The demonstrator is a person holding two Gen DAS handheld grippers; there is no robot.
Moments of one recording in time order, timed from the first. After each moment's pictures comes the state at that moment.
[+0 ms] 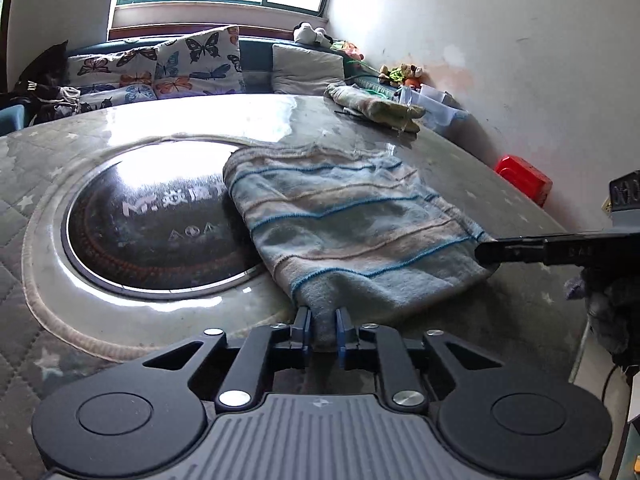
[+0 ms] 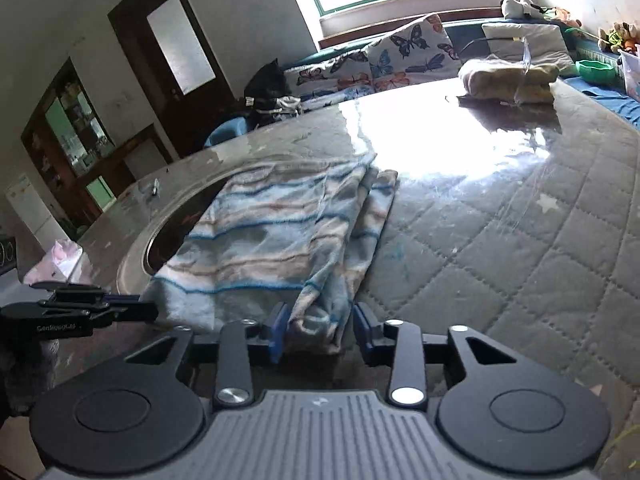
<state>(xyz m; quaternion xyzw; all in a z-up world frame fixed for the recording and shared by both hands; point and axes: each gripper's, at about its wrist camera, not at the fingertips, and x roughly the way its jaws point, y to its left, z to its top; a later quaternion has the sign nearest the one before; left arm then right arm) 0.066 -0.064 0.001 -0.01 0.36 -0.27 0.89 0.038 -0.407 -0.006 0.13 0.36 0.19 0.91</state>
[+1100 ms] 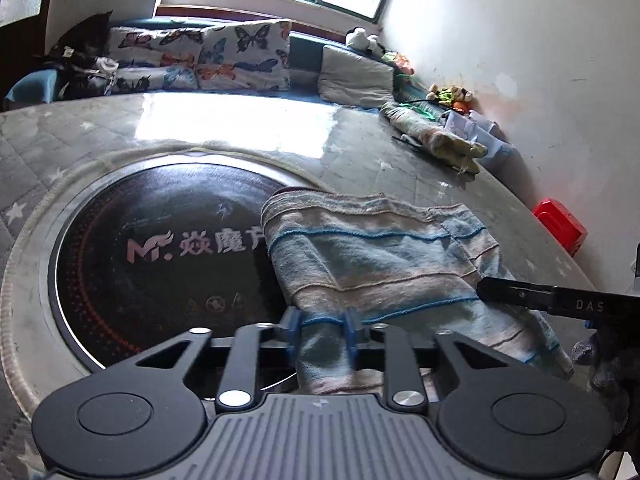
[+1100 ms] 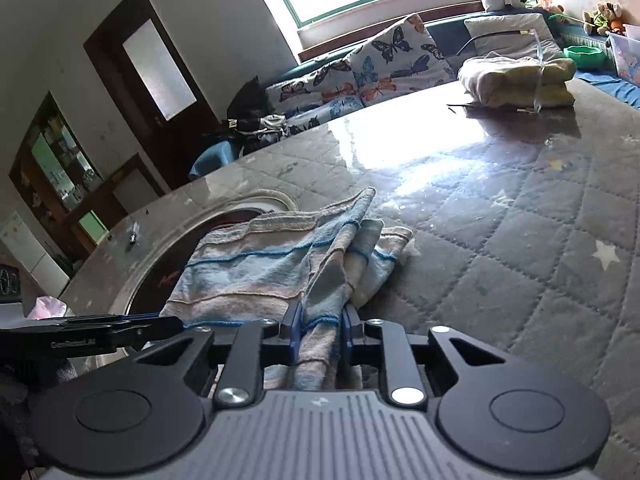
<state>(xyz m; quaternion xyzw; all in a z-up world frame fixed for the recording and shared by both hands) 0.147 -0.078 -0.004 -0.07 0.38 -0.22 0.90 0.112 -0.382 -0.012 0.16 0.35 0.17 0.91</state>
